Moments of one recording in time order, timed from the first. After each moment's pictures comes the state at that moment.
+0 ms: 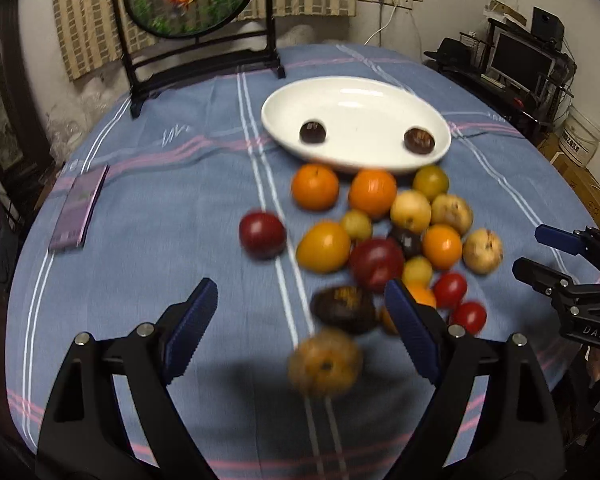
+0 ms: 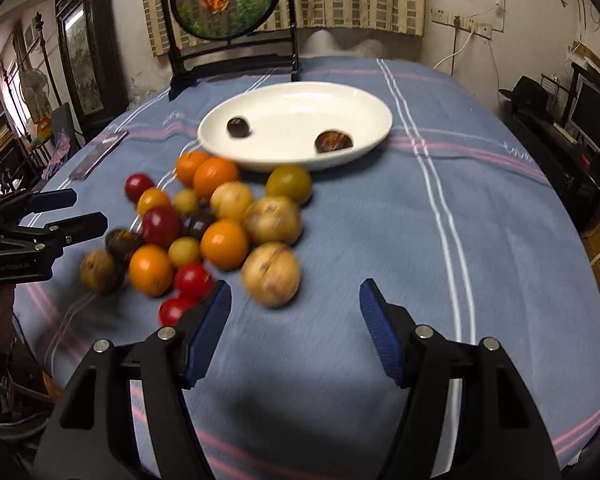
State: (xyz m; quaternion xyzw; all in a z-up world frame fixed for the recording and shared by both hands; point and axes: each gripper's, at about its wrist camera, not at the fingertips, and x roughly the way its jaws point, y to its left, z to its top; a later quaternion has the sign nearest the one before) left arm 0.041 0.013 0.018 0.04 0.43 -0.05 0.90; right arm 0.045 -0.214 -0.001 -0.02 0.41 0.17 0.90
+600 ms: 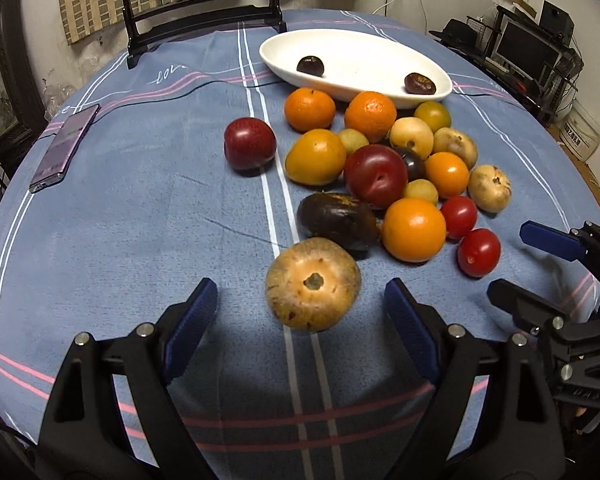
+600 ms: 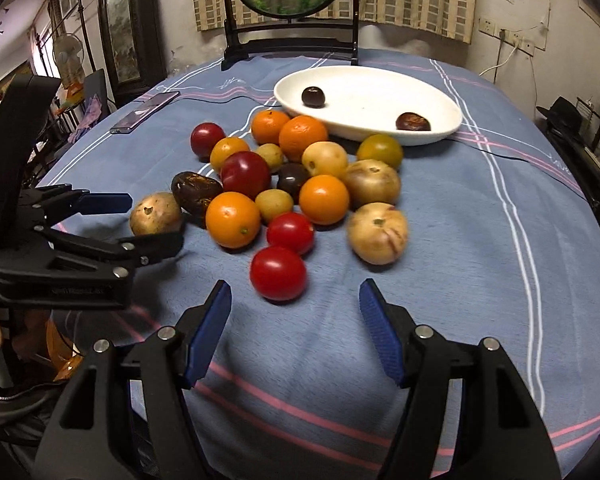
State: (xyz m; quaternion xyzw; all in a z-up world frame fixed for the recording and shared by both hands) left arm 0.021 0.010 -0.025 0.01 0.47 -0.05 0.88; right arm 0.015 -0.157 -0.020 -0.07 0.42 0.22 0.88
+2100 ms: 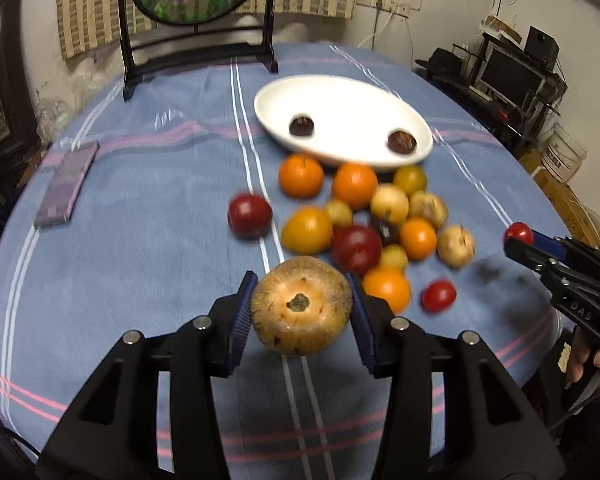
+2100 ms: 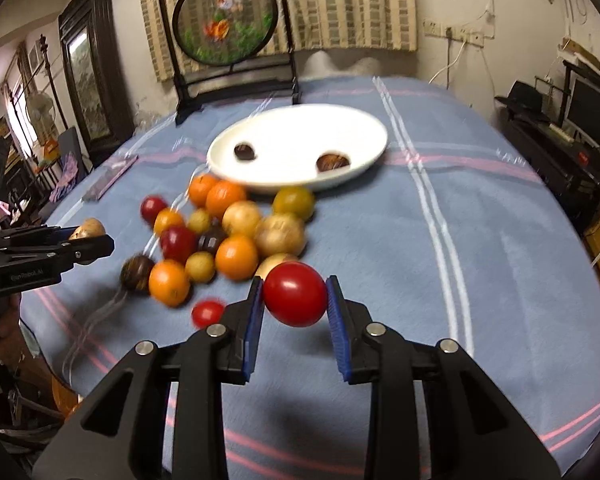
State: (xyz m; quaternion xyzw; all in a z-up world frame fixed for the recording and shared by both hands) left arm 0.039 0.020 0.033 -0.01 0.43 -0.08 0.90; right arm 0.036 -0.229 0.016 0.01 0.37 0.17 0.91
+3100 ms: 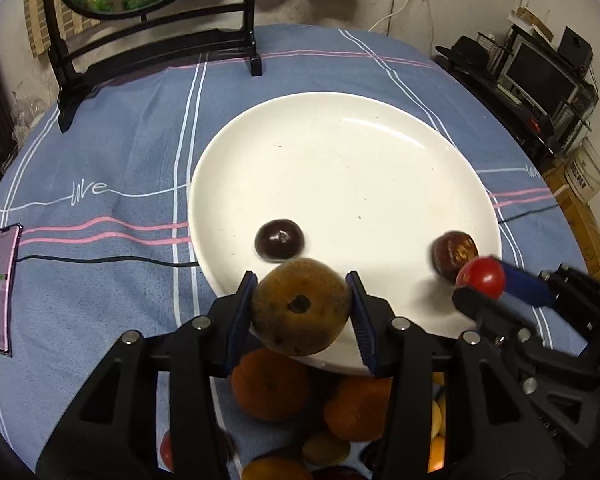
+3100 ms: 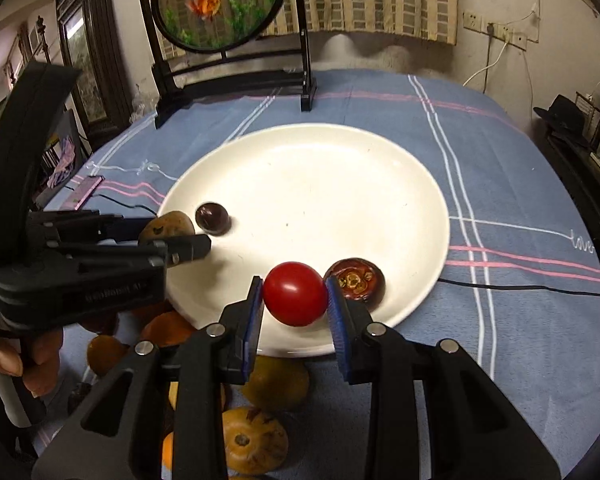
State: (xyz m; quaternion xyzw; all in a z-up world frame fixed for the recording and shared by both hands) left arm 0.240 -0.021 0.006 -0.02 0.48 -0.07 0.87; right arm 0.205 -0.178 0.006 -0.02 0.41 0.20 0.89
